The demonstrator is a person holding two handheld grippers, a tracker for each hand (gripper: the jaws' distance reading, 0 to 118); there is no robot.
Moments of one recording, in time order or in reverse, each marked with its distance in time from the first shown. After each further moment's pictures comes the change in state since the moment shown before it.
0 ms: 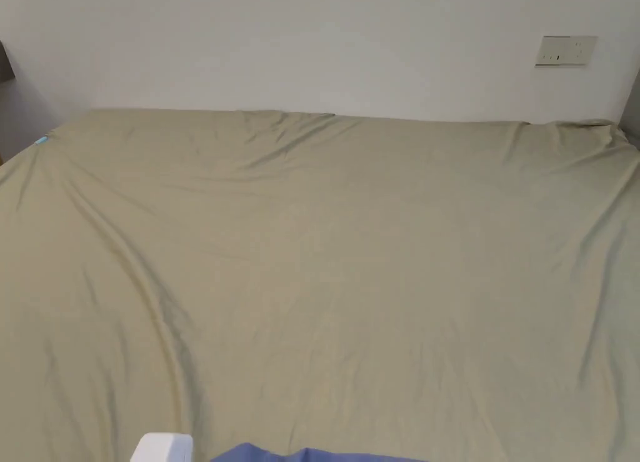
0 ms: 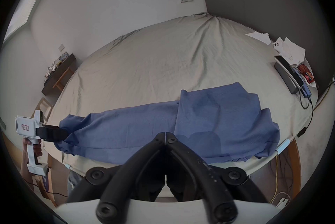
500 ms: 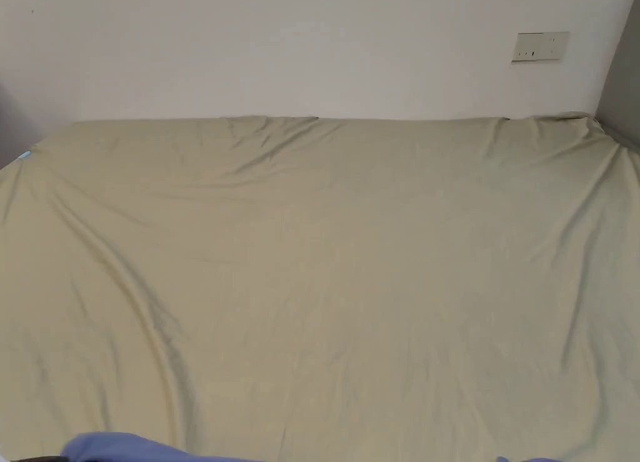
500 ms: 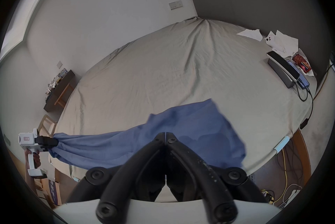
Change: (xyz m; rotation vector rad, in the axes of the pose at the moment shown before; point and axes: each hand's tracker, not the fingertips) left arm -0.093 0.008 0.098 0.204 0.187 0.368; right arm 0.010 0.008 0.011 0.066 0.012 -0.098
